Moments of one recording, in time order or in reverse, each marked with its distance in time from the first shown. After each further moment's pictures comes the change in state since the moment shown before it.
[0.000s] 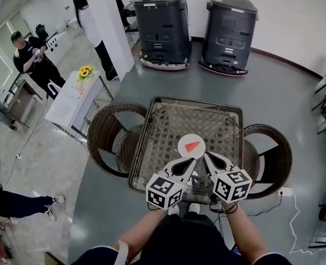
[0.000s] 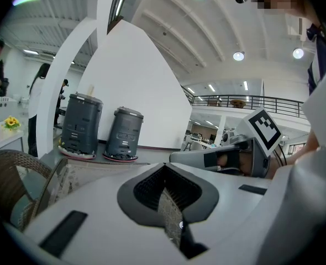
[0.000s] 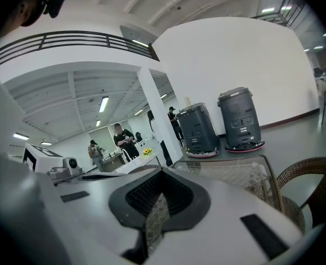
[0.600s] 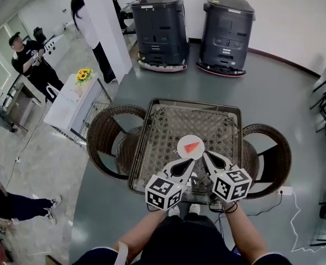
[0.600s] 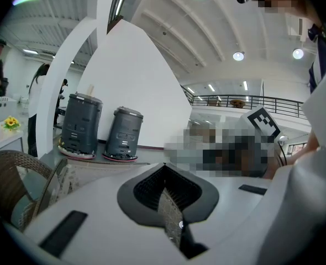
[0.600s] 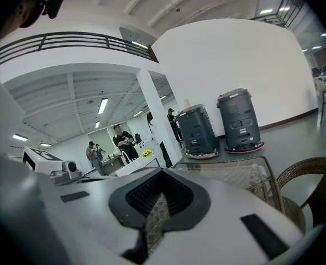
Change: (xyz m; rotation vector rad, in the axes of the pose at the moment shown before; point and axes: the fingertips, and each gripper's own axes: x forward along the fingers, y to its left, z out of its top) left arm -0.005 0.001 0.000 -0.003 0.003 -0.004; right arm 0.001 0.005 0.005 0.005 -0.014 -0.008
